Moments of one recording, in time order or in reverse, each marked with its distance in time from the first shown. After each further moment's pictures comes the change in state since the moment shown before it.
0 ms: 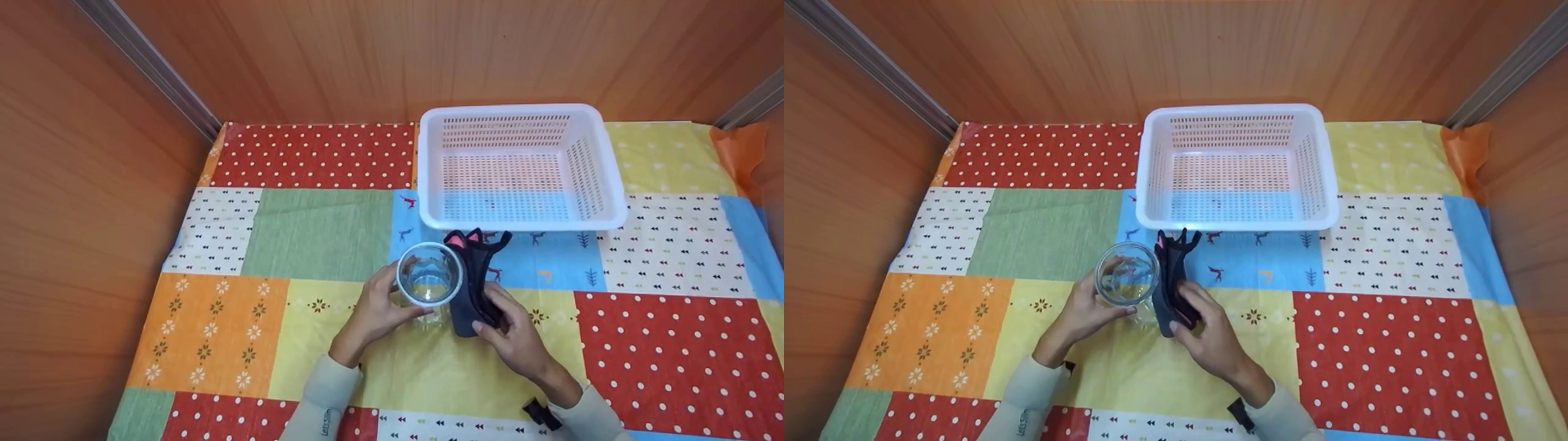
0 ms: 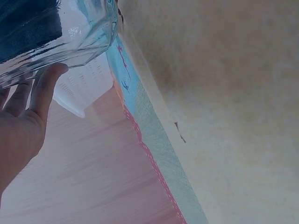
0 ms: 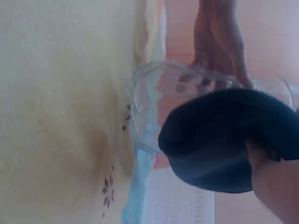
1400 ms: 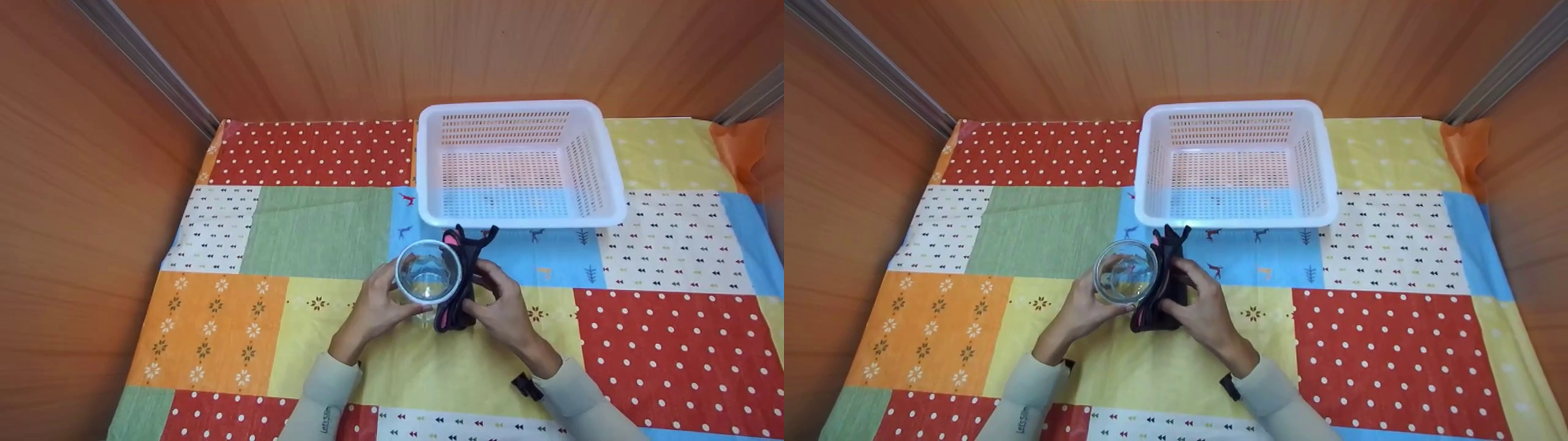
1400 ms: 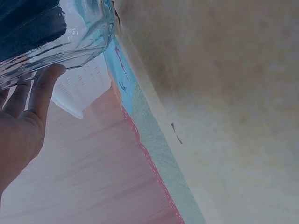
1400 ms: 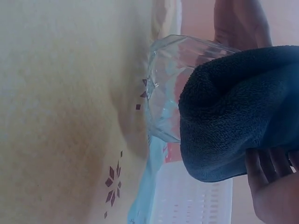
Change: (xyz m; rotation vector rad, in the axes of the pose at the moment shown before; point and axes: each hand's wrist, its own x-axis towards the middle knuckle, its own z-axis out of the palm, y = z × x) left_hand 0.001 -0.002 0.000 -0.019 0.003 0.001; right_hand 0.032 0.023 0.007 -0.084 0.156 0.028
